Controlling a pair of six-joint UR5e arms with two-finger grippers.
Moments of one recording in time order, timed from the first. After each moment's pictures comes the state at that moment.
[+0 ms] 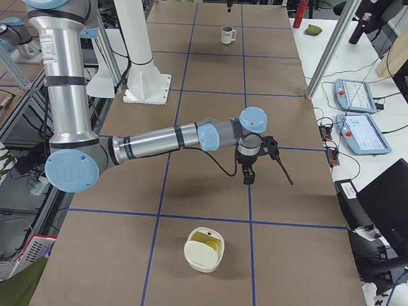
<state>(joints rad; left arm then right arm) -1.36 -1.54 -1.76 -1.70 -2.32 -0.18 1.42 -1.51 1.73 -1.56 2.34 0.06</state>
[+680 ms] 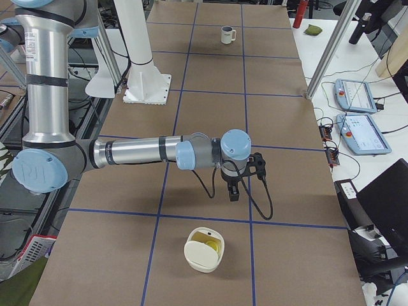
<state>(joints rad) -1.50 -1.54 -1.66 -1.69 -2.32 -0.07 1.53 -1.63 1.73 -1.55 2.46 -0.02</state>
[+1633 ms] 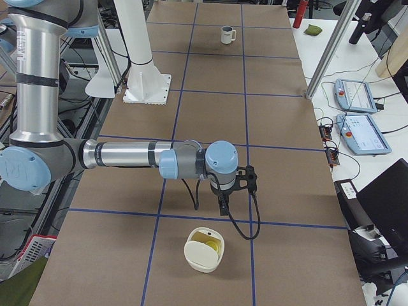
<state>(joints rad) -1.51 -1.56 -1.65 -1.68 -2.27 -0.04 1.63 -1.69 1.74 -1.56 2.41 -0.09</state>
